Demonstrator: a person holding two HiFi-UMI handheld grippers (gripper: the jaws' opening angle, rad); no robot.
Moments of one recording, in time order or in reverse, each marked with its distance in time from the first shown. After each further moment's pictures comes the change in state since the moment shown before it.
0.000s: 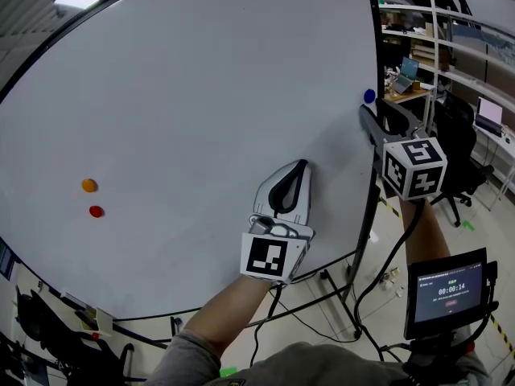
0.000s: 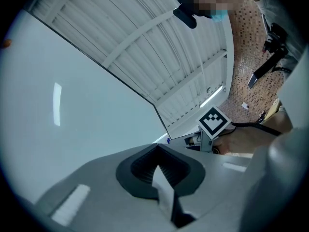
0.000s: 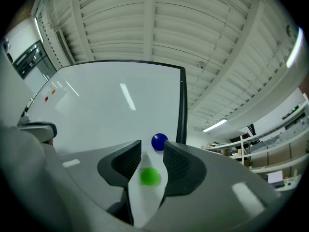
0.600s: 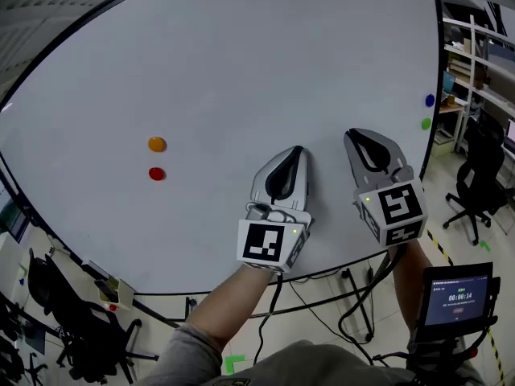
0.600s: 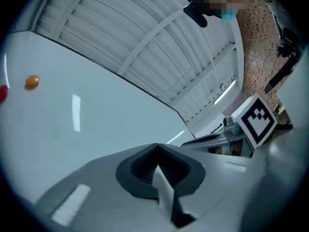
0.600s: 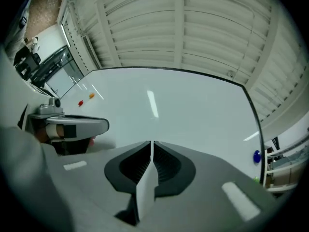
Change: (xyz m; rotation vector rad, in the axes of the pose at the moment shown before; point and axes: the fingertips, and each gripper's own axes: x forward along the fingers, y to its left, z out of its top) left arm -0.121 0.129 0.046 0.029 0.008 0.189; right arm -0.005 0.257 0.034 -0.144 -0.095 0.233
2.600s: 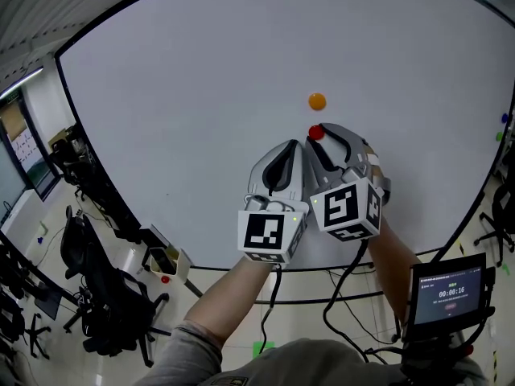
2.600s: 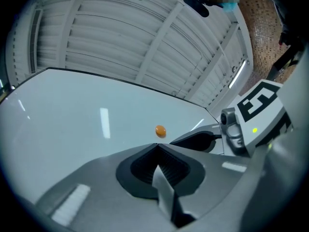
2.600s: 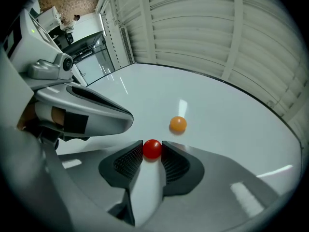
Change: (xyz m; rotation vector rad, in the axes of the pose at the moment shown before) left arm -0.144 0.163 0.065 0.154 0.103 0.204; right arm 0.094 0.257 0.087 -0.301 -0.046 0.143
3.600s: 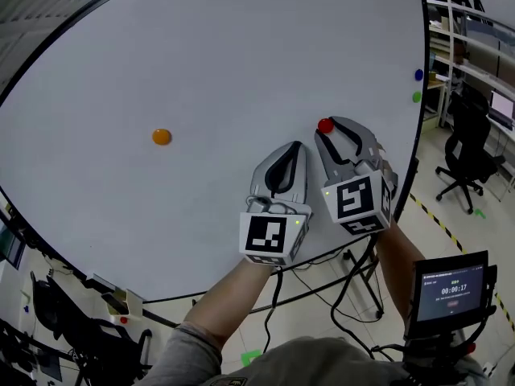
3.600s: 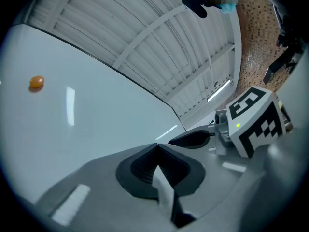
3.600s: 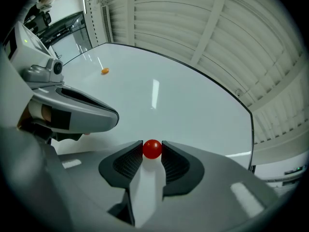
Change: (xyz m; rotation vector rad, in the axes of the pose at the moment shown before) left arm 0.106 -0.221 -0.025 -0.152 -0.019 -0.316; right arm -0.129 -0.183 -0.152 0.042 0.228 -0.251
